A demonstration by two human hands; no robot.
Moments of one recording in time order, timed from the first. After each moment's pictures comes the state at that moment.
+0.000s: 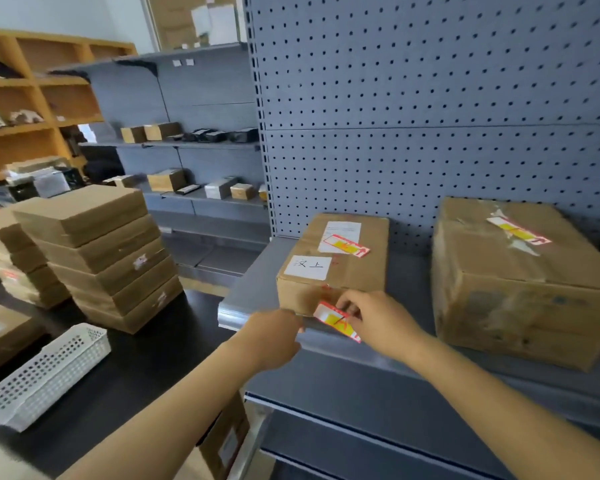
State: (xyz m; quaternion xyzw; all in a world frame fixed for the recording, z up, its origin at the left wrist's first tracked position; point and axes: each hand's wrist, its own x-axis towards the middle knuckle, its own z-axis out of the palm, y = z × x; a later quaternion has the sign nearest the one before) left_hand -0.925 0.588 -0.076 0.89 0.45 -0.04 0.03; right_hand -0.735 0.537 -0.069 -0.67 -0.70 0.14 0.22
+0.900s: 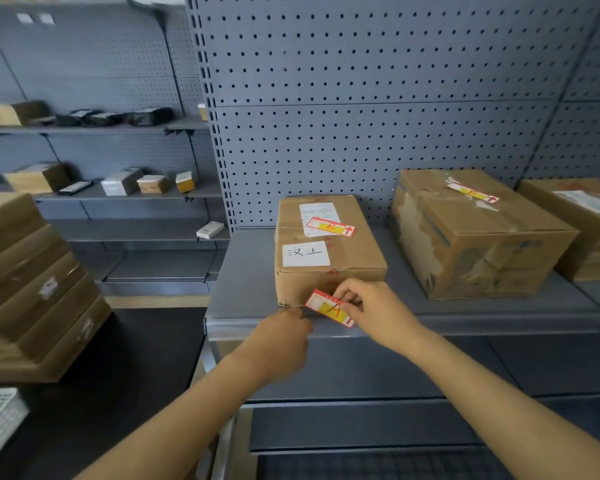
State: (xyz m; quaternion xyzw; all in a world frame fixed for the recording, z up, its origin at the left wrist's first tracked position) left_hand -0.957 0.625 -0.102 0.97 0.26 -0.01 0.04; right_hand -0.784 0.542 -0.095 -0.74 -0.59 0.12 0.30
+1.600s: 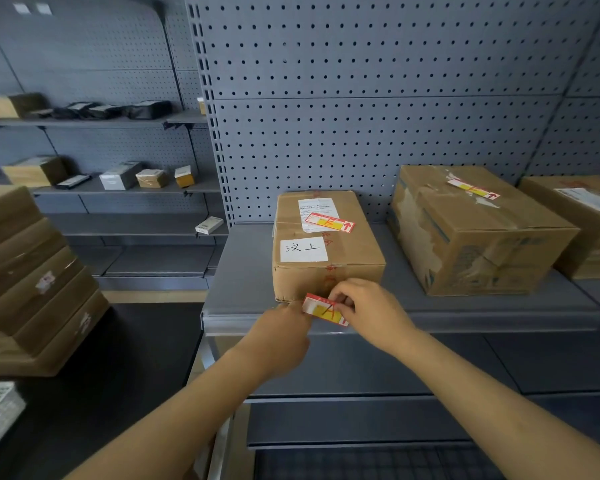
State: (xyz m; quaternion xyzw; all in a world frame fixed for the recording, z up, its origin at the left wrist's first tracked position) left_hand -0.952 0.618 -0.097 0.96 0.28 0.00 0.06; right_hand -0.788 0.545 -0.101 -0.75 -0.62 0.04 0.23
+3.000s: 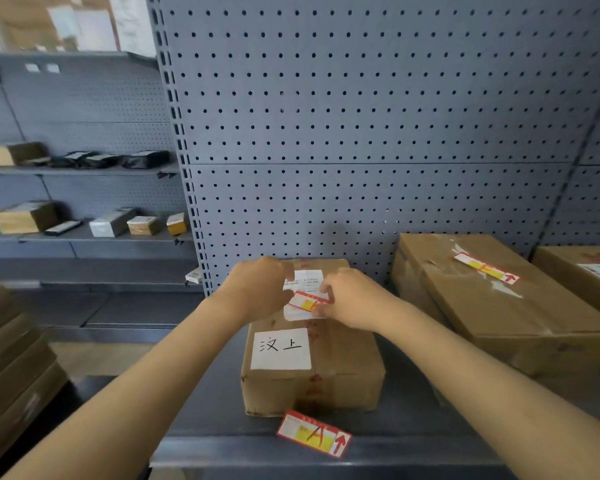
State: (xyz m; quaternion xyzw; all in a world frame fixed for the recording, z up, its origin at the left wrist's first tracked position) left_hand -0.855 0.751 0.013 0.94 0.33 0.09 -0.03; right_hand -0.718 0.653 0.002 -0.78 -0.61 0.06 0.10
